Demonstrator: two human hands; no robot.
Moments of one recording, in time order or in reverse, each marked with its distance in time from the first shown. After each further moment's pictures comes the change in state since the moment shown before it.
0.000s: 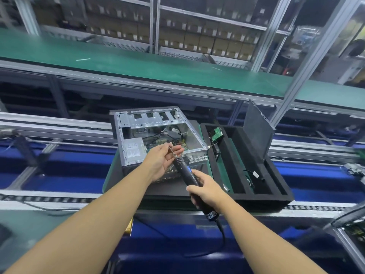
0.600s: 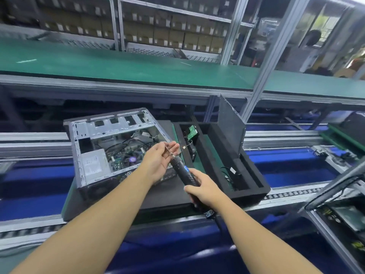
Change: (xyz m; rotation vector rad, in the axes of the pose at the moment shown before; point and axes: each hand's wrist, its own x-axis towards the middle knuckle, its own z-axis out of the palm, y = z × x) left_hand 0.062 -0.041 0.083 -0.187 -0.078 -0.034; right_hand 0.013 0.030 -0.078 -0.033 0.167 -0.006
